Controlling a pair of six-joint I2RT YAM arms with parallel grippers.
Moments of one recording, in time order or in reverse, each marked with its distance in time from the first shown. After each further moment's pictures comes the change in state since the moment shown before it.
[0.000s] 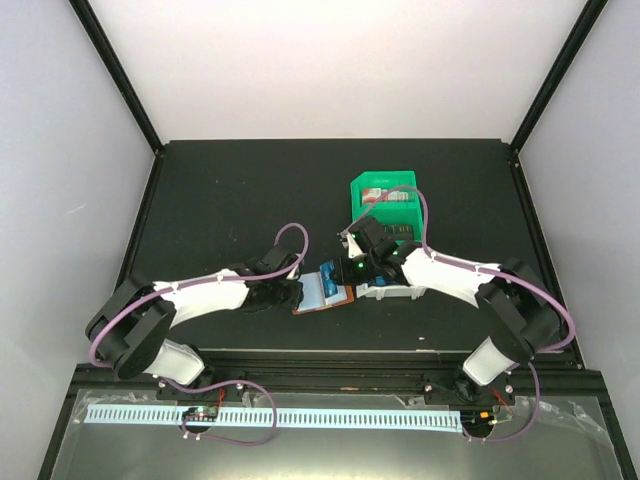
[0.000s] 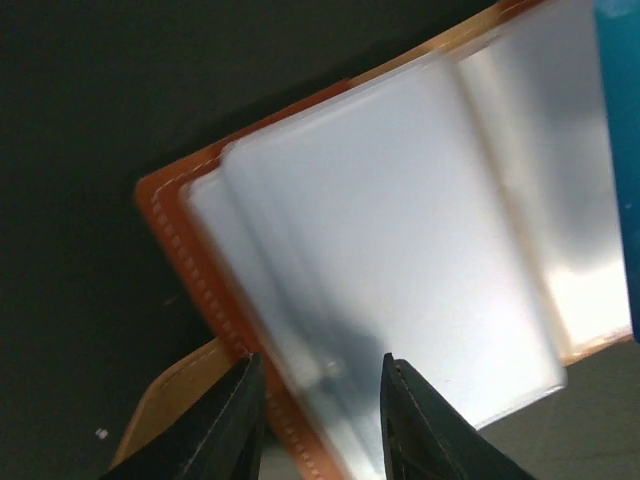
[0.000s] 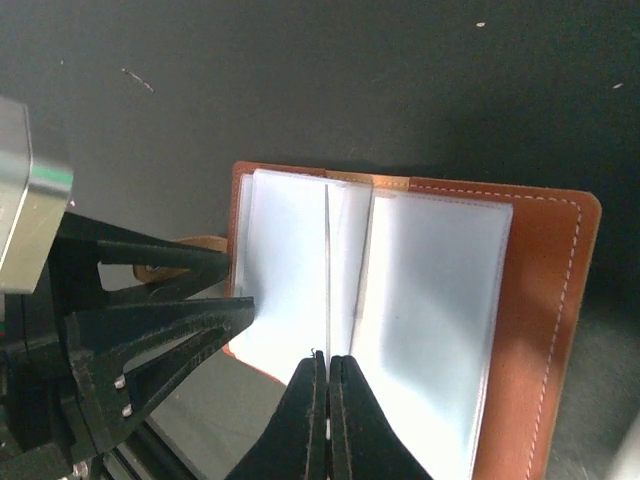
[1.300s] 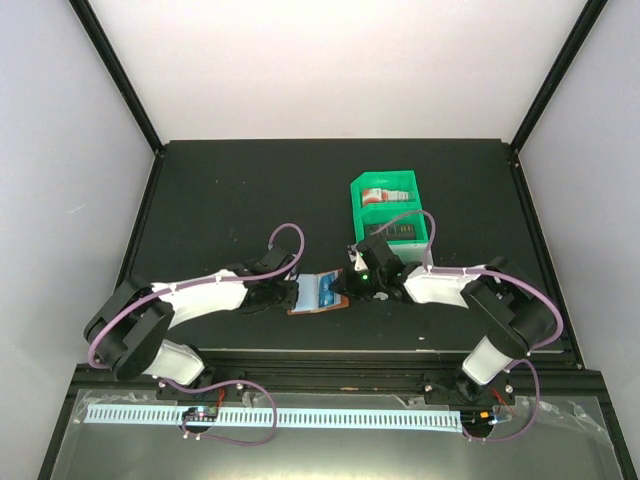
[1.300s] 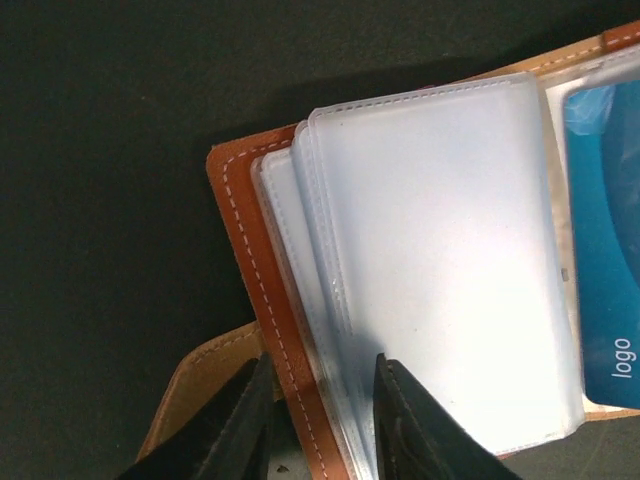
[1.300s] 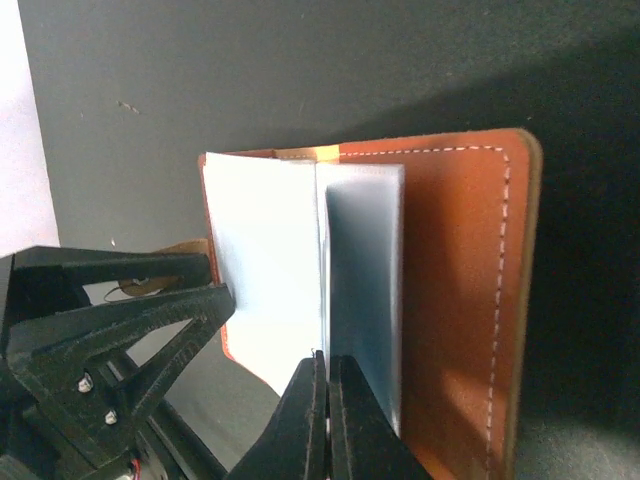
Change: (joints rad) left arm 0.005 -0.008 -0.018 -0.039 -0.073 -0.050; right arm 0.000 0.051 -0.218 0.372 -0.079 0.311
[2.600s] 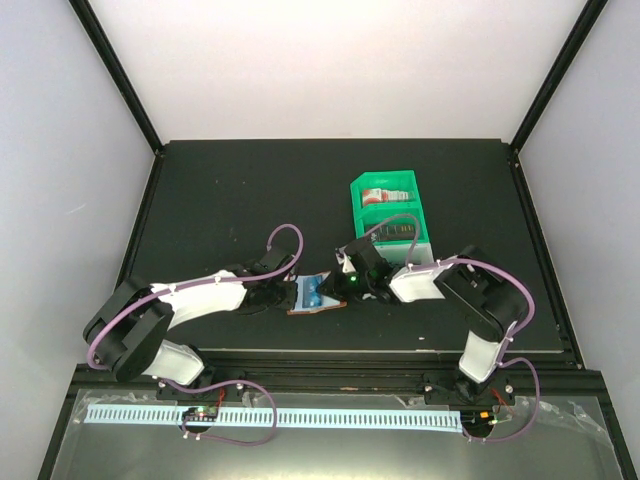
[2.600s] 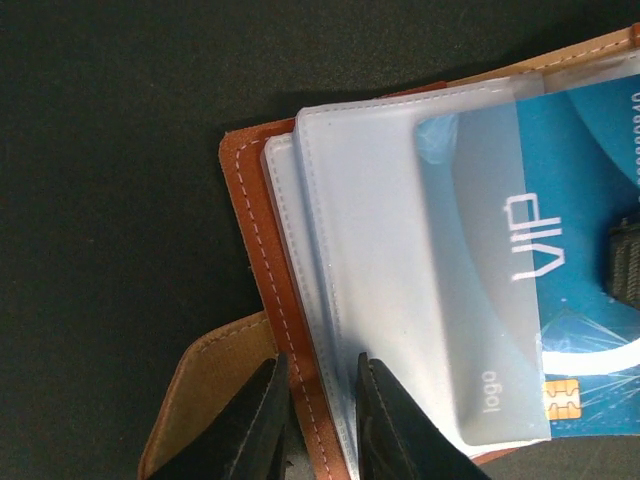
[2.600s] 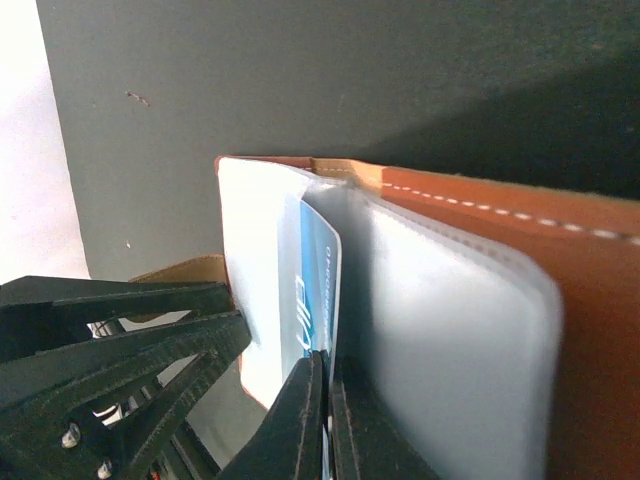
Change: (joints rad) left arm 0.000 -0.006 -0.010 -0.007 0.011 -0.014; right arm 0.044 0.145 0.025 0.174 -0.030 0.088
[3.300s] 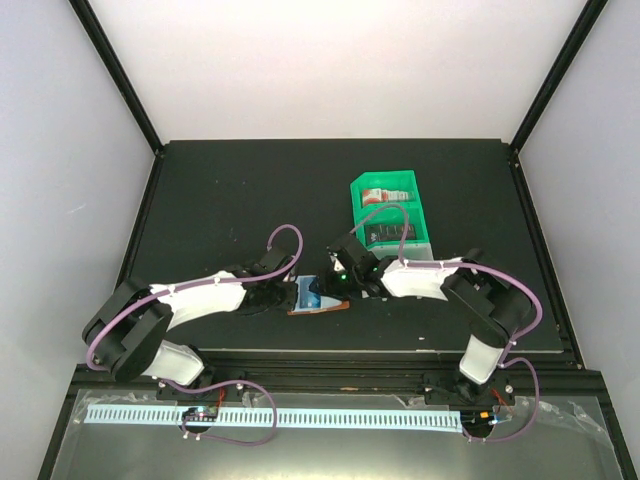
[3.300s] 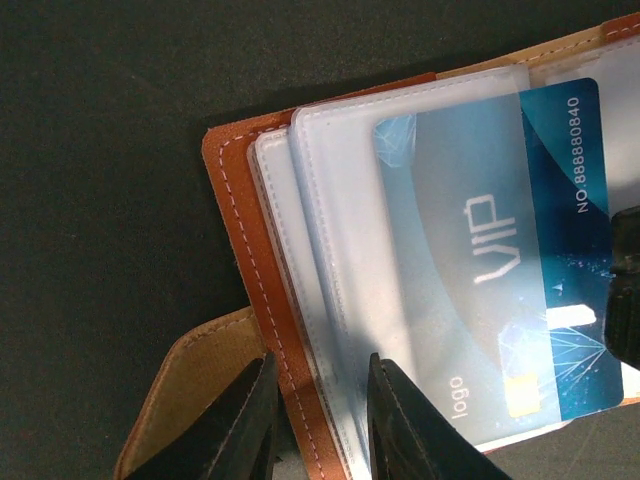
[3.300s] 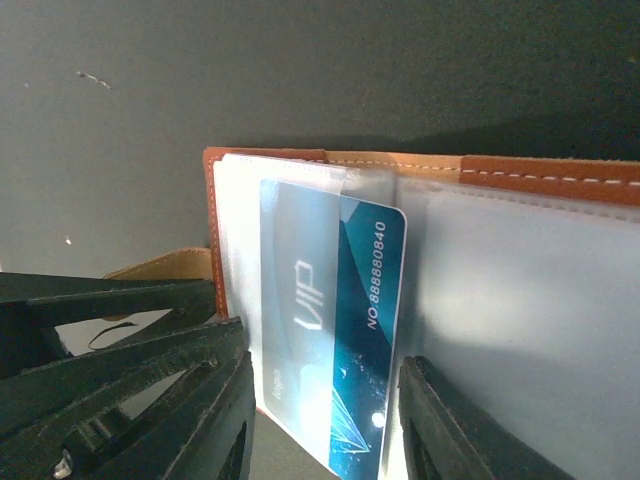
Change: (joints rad) left arm 0.000 -0.007 -0.006 0.009 0.019 0.000; right arm 0.061 -0.028 0.131 -0.268 0.116 -0.080
